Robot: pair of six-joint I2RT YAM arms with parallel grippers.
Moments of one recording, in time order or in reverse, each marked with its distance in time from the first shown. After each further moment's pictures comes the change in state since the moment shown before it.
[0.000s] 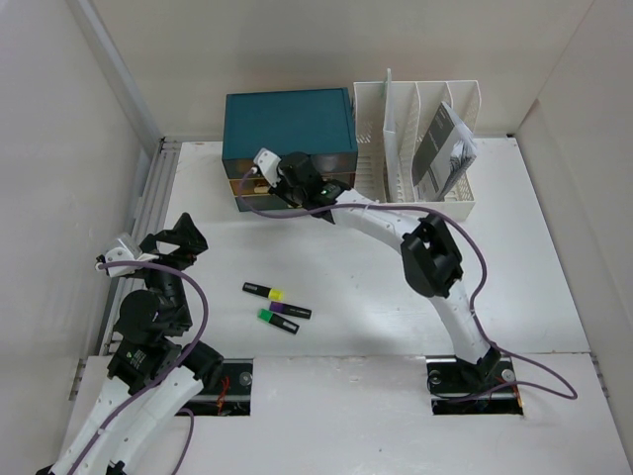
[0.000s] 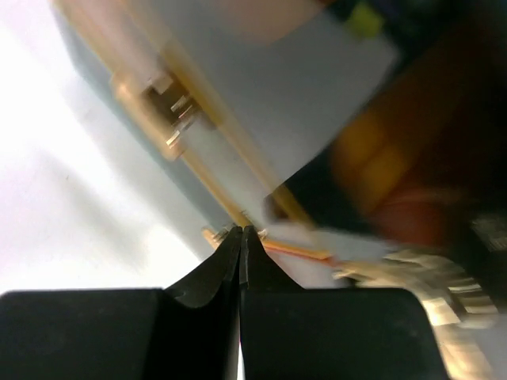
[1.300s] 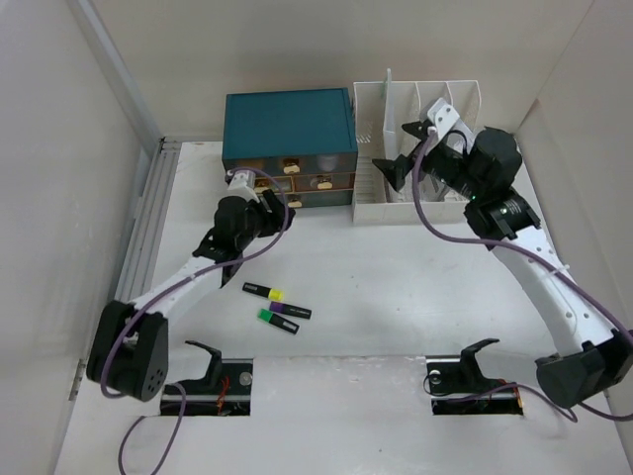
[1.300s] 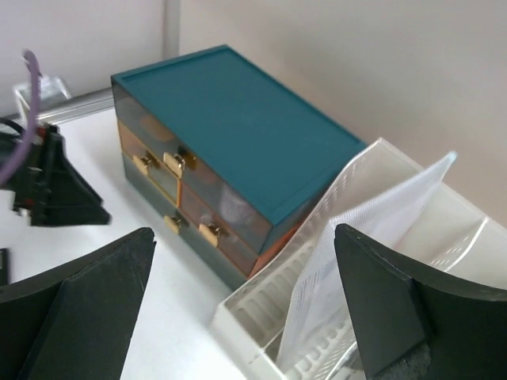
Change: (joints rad) left arm 0.216 0.979 0.023 0.364 0.975 -0.285; right arm -0.430 -1.074 -0.686 0.178 -0.591 0.131
